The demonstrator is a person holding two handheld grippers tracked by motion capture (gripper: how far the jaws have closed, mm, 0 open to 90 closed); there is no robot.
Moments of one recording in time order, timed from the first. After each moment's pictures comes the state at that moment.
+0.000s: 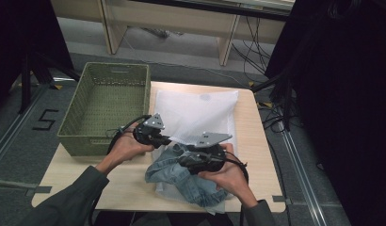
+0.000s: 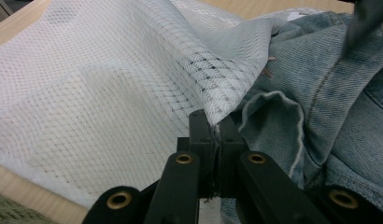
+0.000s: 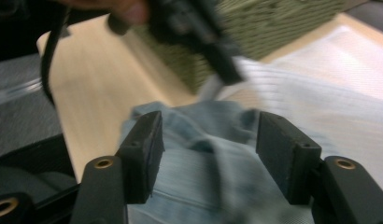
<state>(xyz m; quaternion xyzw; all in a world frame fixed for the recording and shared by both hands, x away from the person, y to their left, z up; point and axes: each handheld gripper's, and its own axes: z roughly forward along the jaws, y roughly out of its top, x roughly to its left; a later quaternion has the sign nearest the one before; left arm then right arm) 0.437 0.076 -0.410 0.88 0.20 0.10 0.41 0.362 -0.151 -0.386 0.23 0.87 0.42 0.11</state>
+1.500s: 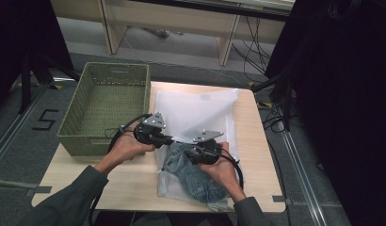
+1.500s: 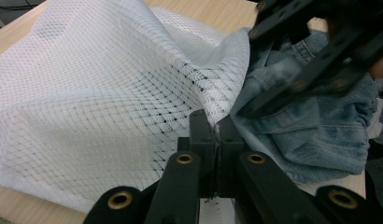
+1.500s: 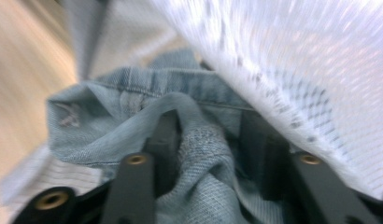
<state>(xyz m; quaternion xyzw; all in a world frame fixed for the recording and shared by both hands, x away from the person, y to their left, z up) 0.432 0.073 -0.400 0.87 0.20 0.08 0.44 0.401 -0.160 -0.431 0.33 0.86 0.35 0.15</state>
